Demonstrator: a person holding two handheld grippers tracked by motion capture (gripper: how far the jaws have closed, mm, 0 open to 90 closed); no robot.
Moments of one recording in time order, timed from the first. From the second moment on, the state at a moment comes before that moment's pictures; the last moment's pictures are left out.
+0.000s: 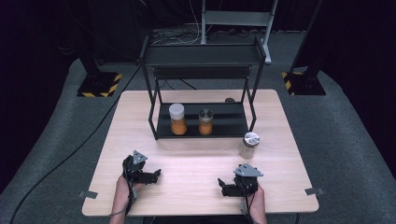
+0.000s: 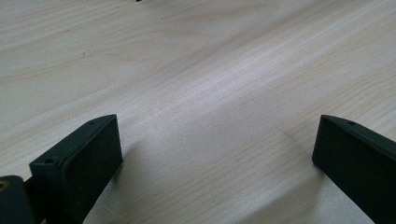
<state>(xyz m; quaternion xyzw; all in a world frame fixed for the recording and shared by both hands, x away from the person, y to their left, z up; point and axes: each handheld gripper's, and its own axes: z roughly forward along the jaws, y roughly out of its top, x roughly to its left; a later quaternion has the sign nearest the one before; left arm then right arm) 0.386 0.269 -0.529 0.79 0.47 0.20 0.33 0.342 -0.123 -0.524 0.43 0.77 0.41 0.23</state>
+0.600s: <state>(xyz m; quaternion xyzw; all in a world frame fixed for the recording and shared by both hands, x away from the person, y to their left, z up) 0.386 0.269 -0.529 0.79 0.47 0.20 0.33 0.344 -0.131 -0.523 0.44 0.77 0.41 0.24</state>
